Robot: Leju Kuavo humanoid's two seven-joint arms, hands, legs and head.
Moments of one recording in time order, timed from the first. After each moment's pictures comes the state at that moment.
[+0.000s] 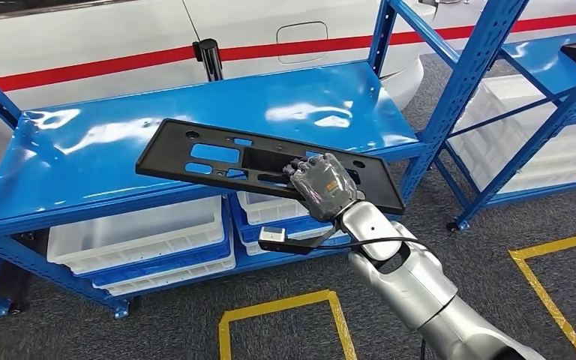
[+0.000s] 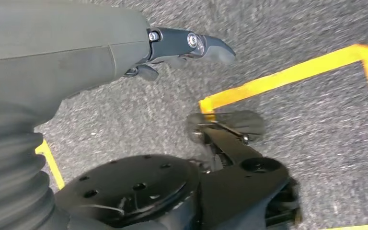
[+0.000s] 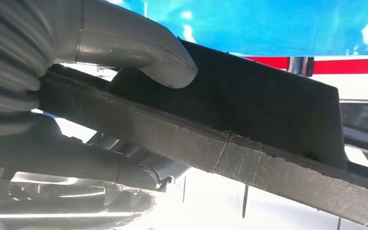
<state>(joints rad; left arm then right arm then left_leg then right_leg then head) -0.07 -0.13 0.67 -0.20 -0.55 0.14 -0.34 -0.66 -0.10 0.91 -1.28 1.18 -0.29 -0.14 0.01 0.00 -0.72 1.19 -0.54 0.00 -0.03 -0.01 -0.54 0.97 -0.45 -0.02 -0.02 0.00</state>
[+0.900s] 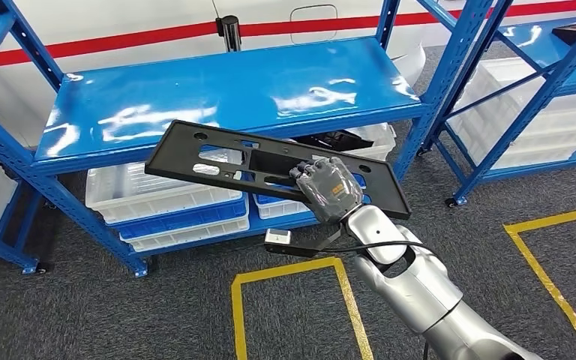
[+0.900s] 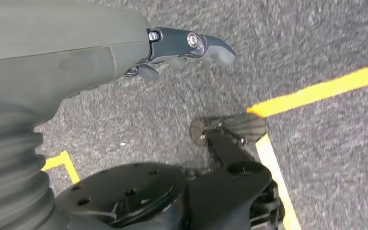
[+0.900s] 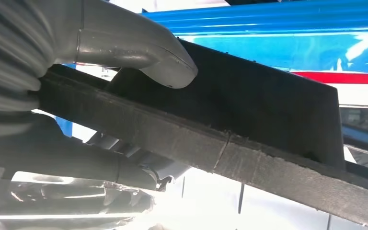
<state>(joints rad) -0.07 -0.13 0.66 -0.20 -0.57 0.14 -0.34 -0.63 -0.11 0.90 -1.29 1.19 -0.28 -0.14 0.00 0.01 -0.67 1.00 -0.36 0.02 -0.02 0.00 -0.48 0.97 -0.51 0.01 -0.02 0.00</state>
